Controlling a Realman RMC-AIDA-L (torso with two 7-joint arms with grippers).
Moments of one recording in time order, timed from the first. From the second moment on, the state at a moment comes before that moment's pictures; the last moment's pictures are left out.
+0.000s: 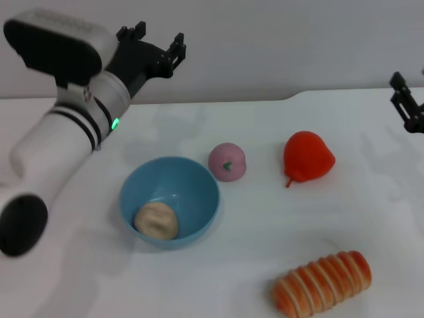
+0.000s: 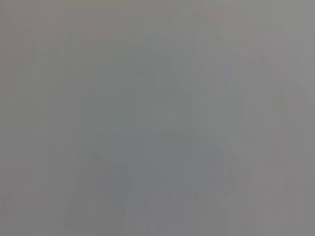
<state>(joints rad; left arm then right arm) -0.45 -2.06 -1.19 -0.97 2.46 0.25 0.31 0.41 2.09 -1.10 -0.17 -0.53 -1.27 0.33</state>
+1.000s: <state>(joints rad) -0.42 -2.07 -0.97 -0.71 2.46 0.63 0.03 0.41 2.09 -1.09 -0.01 -0.30 -1.32 0.43</state>
